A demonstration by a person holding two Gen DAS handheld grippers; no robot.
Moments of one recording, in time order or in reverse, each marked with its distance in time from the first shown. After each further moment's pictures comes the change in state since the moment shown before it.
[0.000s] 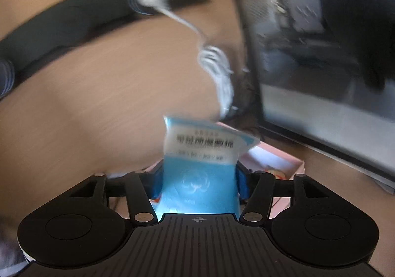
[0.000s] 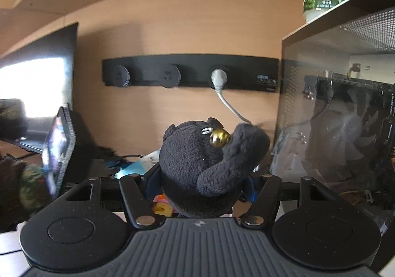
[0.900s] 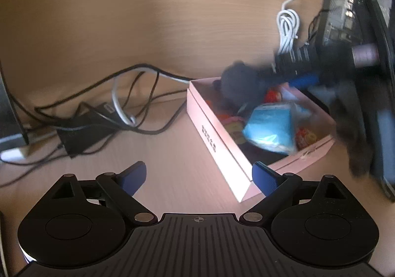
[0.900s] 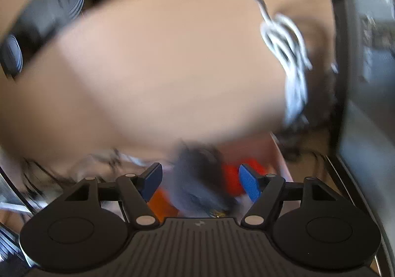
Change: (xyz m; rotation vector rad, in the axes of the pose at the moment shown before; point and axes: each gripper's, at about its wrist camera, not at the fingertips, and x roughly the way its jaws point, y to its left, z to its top) left arm -0.022 0.079 -0.097 -0.450 0.162 -0.003; right arm 0.265 0.002 -0.035 0.387 0.313 -0.036
